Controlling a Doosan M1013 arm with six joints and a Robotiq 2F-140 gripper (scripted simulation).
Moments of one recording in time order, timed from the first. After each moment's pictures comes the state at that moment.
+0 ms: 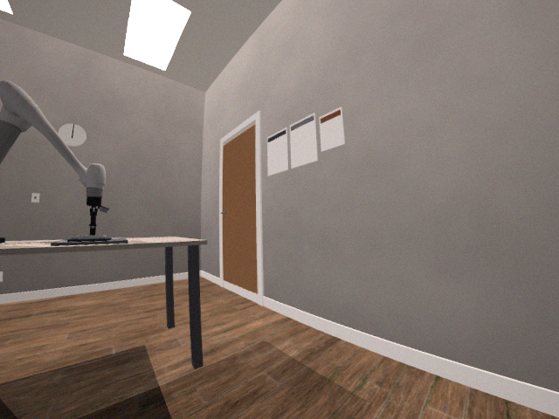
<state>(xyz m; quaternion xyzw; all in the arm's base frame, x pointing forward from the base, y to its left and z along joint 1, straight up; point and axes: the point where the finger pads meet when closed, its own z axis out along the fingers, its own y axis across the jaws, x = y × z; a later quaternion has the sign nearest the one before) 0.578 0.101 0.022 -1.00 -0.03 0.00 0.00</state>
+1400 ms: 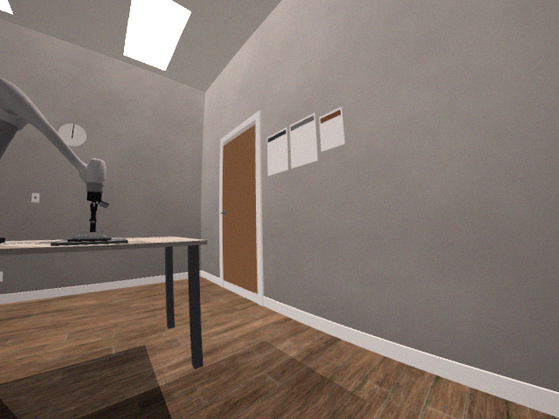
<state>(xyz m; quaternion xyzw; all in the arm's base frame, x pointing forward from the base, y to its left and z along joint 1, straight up) 0.578 0.101 0.052 -1.00 -0.03 0.00 0.00</state>
